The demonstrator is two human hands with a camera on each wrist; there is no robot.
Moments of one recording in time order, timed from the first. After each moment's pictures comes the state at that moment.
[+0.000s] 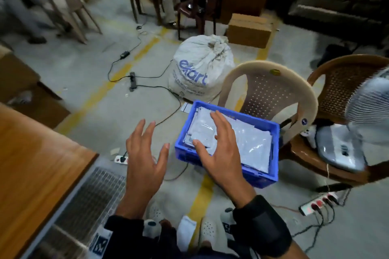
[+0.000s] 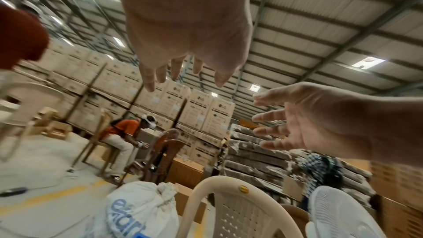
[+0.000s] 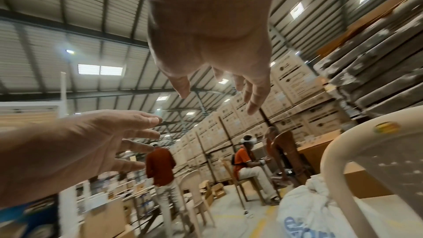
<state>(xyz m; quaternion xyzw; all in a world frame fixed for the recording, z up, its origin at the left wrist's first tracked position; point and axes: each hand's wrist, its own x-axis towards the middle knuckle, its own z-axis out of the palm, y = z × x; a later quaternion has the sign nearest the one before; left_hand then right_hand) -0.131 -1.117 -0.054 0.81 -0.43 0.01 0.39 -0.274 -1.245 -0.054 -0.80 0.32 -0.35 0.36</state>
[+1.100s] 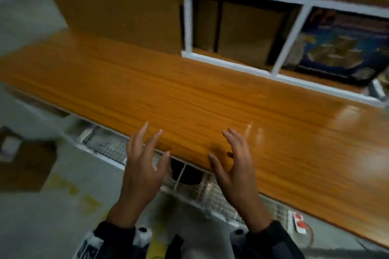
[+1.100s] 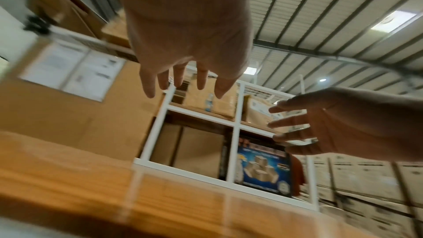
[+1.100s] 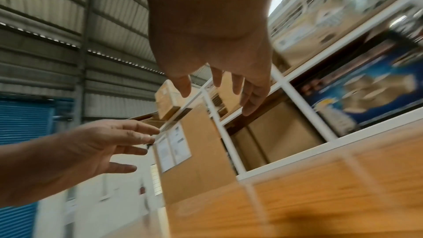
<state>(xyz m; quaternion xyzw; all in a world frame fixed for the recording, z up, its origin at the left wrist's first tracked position) -0.228 -0.458 -0.028 0.90 0.24 0.26 0.27 -0.099 -0.646 -0.032 -0.81 -0.34 -0.02 0.47</state>
